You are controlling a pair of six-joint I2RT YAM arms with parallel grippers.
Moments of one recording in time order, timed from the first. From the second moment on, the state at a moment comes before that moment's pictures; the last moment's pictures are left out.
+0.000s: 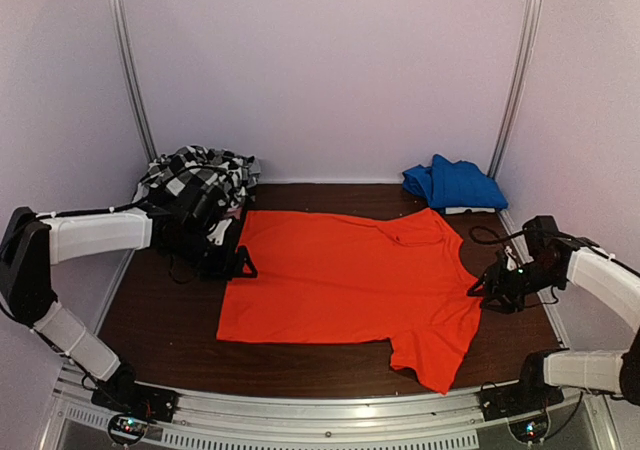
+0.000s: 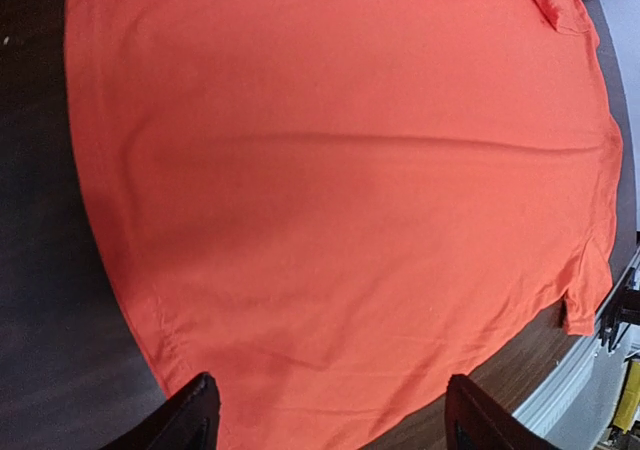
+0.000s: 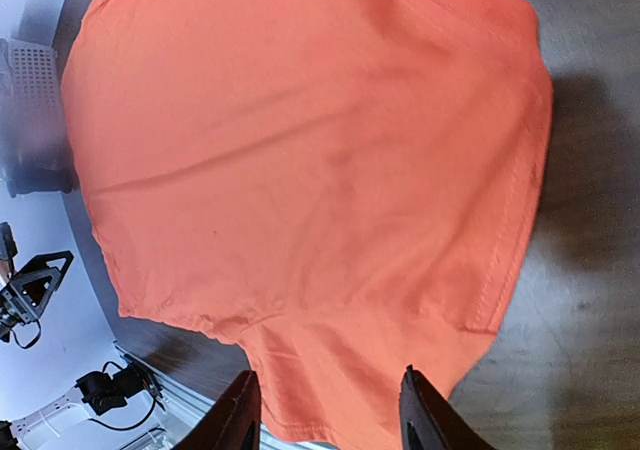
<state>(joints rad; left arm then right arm) -0.50 1.55 0.99 -0.50 0.35 -0.40 -0.01 1.09 0.66 -0.74 -0.55 0.52</state>
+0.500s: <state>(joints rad) -0.50 1.44 0.84 -0.53 0.33 -0.53 0.16 0.83 0.40 -0.95 -0.58 0.69</state>
